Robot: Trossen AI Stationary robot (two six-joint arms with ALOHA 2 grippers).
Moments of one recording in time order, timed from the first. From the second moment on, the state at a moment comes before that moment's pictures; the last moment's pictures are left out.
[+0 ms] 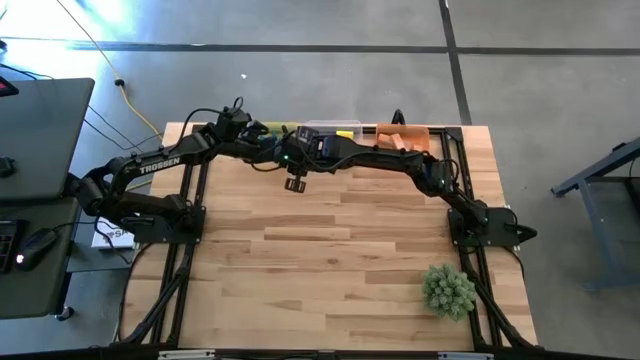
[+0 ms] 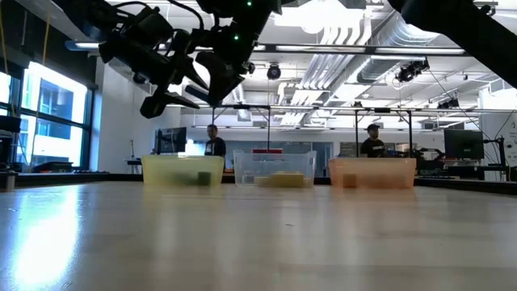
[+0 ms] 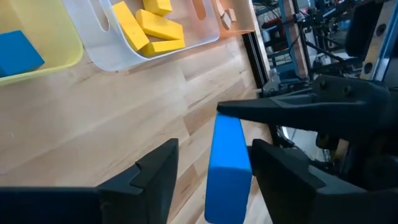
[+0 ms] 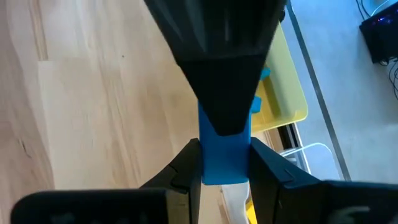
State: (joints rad) left arm 0.83 1.21 0.74 -0.14 0.51 -0.81; right arm -0.16 2.32 2.34 -0.95 0.36 -0.13
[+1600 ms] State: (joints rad) left arm 0.95 1.24 0.74 -0.16 0.21 -0.36; right arm -0.16 2.32 2.34 -0.96 0.41 0.11
